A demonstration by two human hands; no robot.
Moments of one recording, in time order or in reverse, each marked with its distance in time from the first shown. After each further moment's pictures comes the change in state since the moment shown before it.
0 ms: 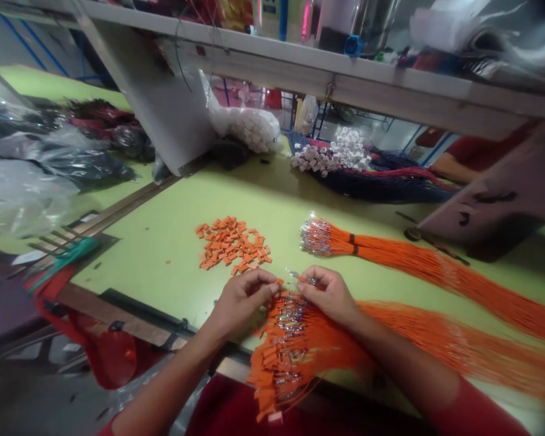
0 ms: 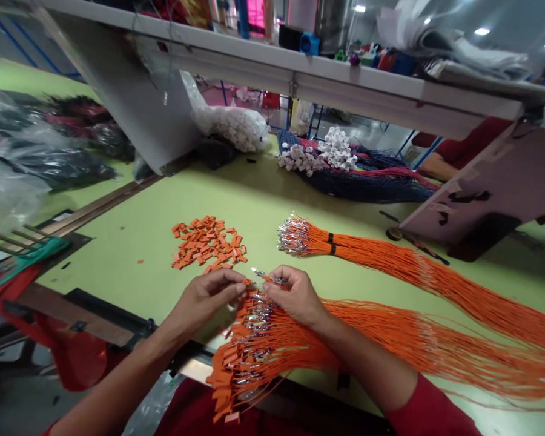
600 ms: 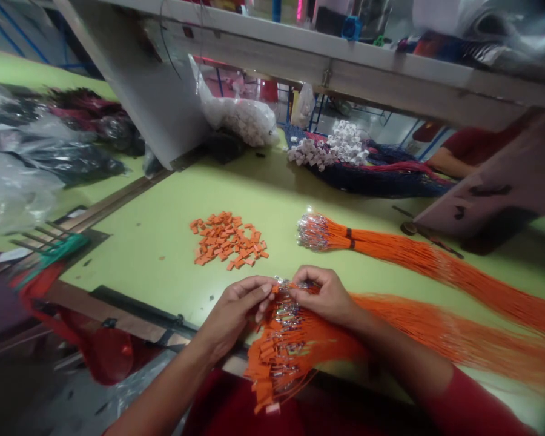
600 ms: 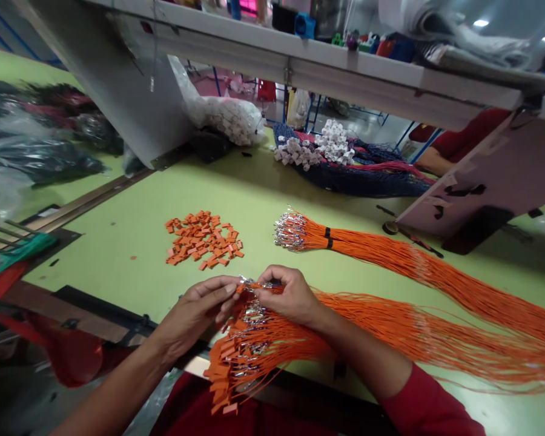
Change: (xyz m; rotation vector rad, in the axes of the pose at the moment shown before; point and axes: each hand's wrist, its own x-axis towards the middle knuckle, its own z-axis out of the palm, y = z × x) left_hand -0.019 0.000 0.011 -0.459 0.021 -0.250; right_hand -0.006 -0.008 0.000 -0.158 -0.079 -0.124
